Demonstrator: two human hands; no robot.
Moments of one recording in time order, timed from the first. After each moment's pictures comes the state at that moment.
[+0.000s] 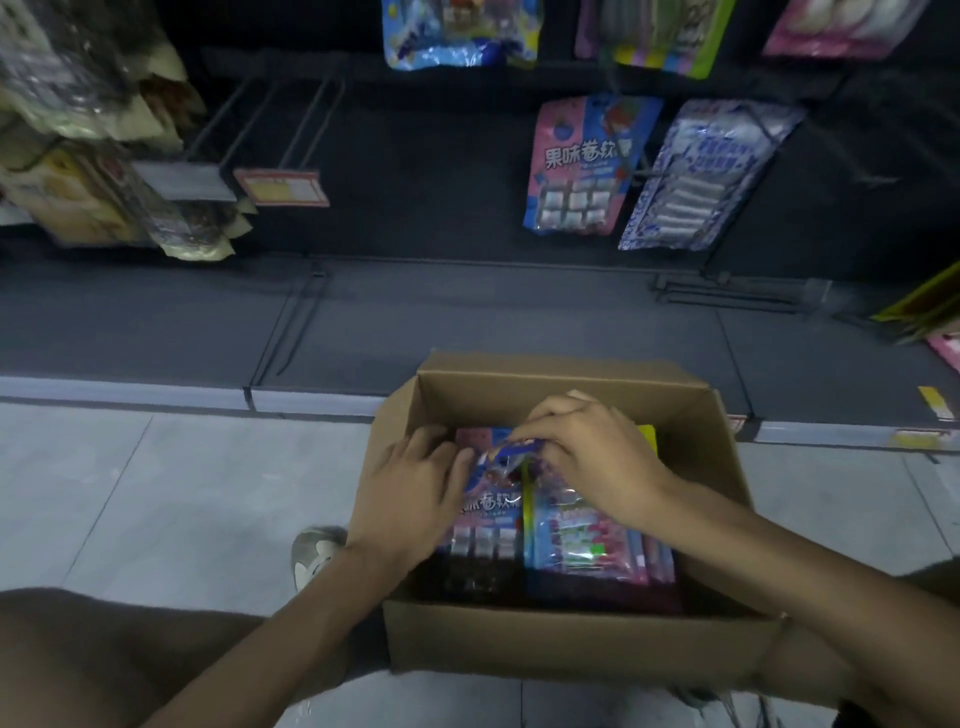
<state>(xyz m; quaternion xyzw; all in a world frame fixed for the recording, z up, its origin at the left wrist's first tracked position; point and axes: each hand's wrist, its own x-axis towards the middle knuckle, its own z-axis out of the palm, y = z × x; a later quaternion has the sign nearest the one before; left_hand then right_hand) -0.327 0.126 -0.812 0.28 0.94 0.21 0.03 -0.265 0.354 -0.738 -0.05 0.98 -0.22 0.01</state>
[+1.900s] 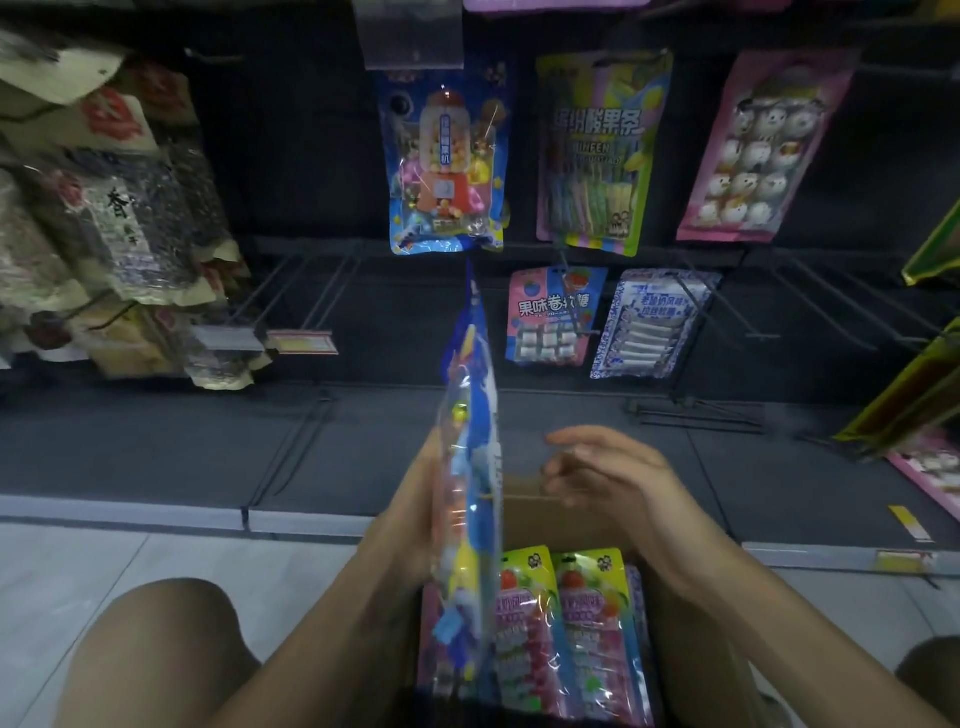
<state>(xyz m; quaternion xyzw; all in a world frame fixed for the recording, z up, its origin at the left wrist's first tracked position) -0.353 0.198 -0.674 -0.07 0.50 0.79 0.35 -0.248 0.393 -0.636 0.12 0.62 -0.77 -0.06</state>
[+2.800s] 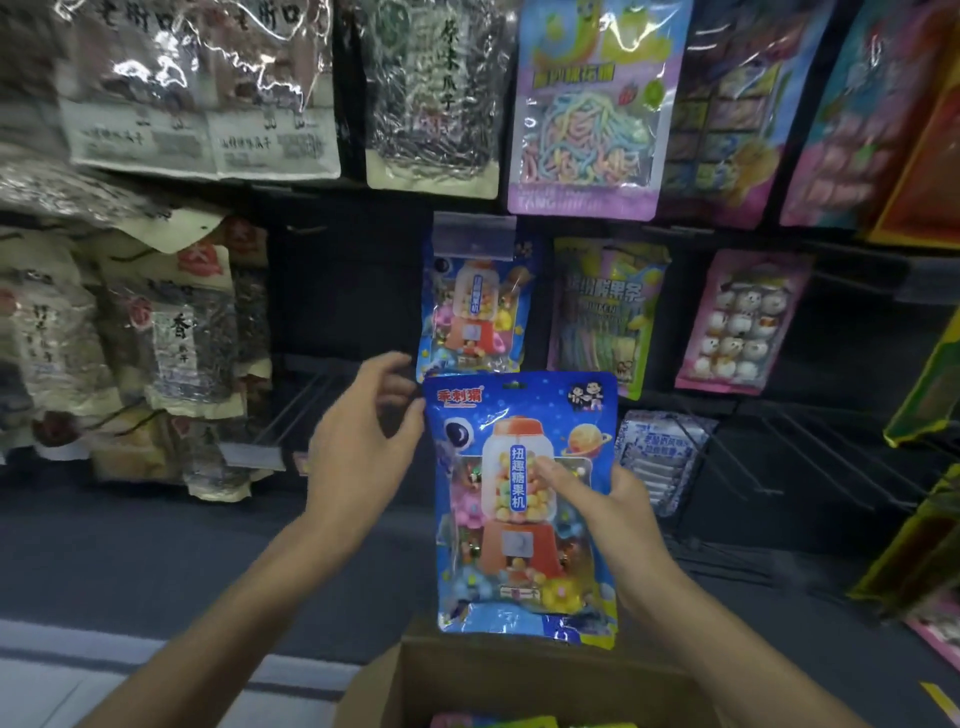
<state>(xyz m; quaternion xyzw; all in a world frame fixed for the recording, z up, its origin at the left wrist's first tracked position) -0.454 0.158 -0.544 0.24 0.78 0.52 -0.25 -0.331 0.364 -0.564 0.13 0.70 -0.67 -0.20</state>
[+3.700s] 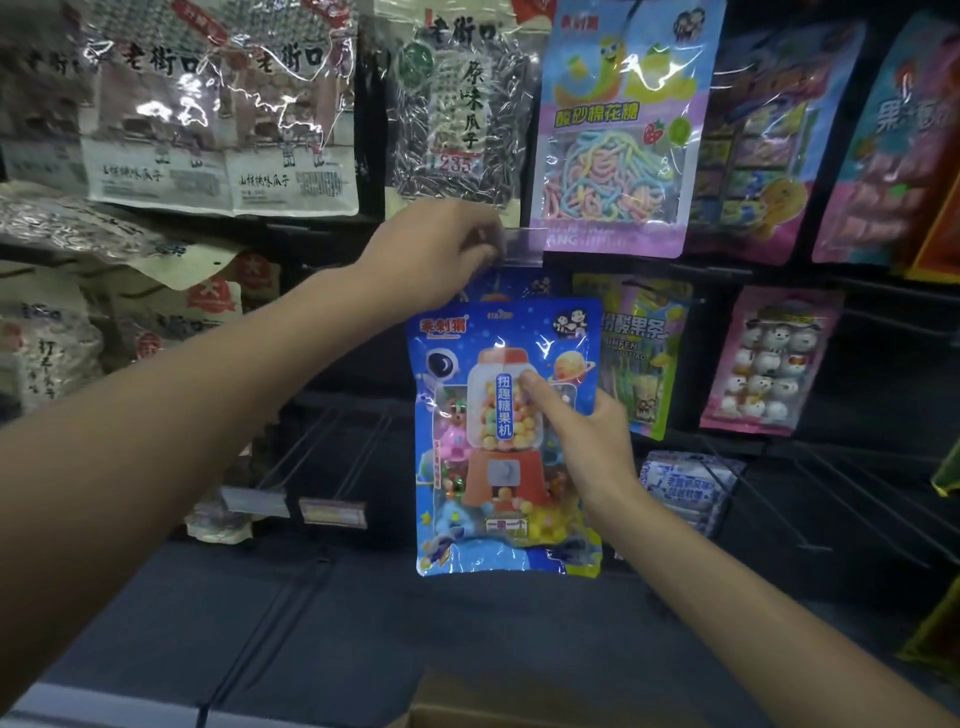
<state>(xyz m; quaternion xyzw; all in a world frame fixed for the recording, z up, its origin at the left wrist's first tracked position) -0.542 0.191 -0.351 0.42 0.83 0.21 -0.31 -0.437 0.355 -0.505 0.10 0.70 -0.64 -0.29</state>
